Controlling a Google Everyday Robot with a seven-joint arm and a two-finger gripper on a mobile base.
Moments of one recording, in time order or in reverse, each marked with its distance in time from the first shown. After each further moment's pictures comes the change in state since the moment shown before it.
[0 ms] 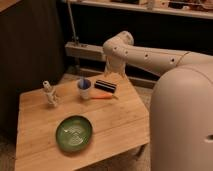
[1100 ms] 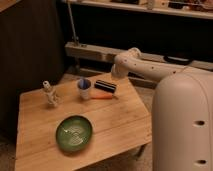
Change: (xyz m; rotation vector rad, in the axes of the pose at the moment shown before) arm -0.032 -0.003 0.090 -0.145 -0.110 -0.024
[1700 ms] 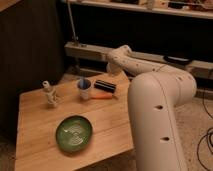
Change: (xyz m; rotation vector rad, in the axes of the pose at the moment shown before) arm -0.027 0.001 0.065 0.039 0.033 0.024
